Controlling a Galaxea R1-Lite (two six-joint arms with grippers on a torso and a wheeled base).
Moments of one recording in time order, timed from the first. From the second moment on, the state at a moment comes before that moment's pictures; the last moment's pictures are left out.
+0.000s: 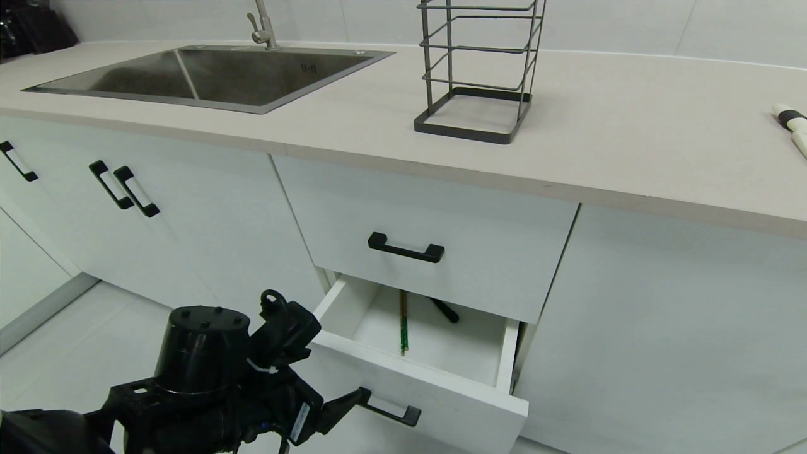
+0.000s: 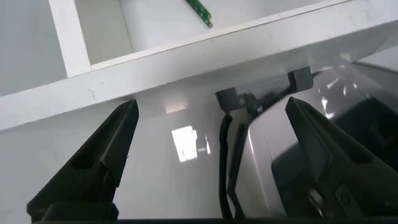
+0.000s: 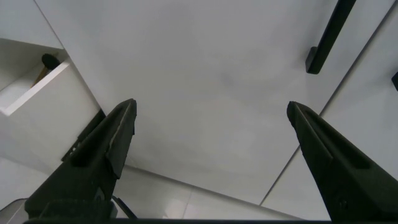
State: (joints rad) left arm -0.48 1.67 -0.36 -0.69 -0.04 0.13; right arm 0.00 0.00 0.00 0.00 -0.02 0.02
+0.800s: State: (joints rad) left arm -0.45 1.84 -0.38 -0.94 -0.05 0.13; right arm 0.00 0.00 0.00 0.00 -0.02 0.02
